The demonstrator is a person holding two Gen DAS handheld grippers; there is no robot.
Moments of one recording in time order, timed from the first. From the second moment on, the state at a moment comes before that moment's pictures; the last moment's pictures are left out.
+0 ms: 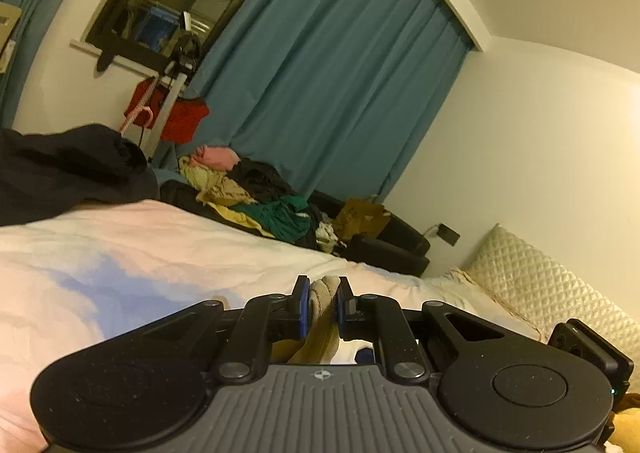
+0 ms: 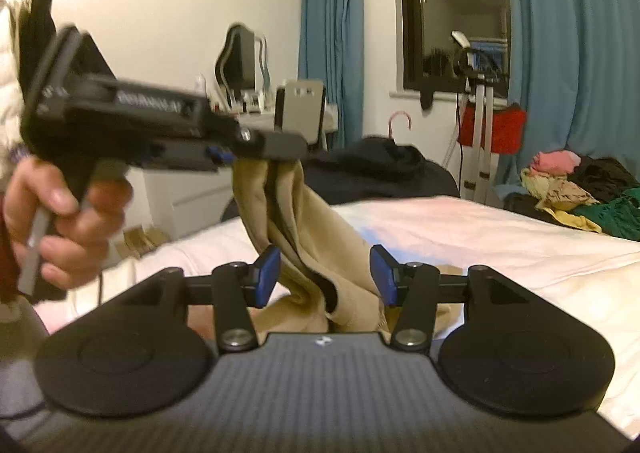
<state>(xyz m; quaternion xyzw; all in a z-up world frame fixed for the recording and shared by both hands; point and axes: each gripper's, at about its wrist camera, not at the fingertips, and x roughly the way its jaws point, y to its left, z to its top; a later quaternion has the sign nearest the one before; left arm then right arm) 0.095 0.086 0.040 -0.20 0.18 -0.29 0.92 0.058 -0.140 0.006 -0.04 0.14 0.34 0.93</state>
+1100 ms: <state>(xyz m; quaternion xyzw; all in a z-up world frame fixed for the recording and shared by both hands) 0.072 0.063 0.023 -0.16 0.16 -0.34 0.91 0.074 -0.113 0.003 -0.04 0.12 0.29 0.95</state>
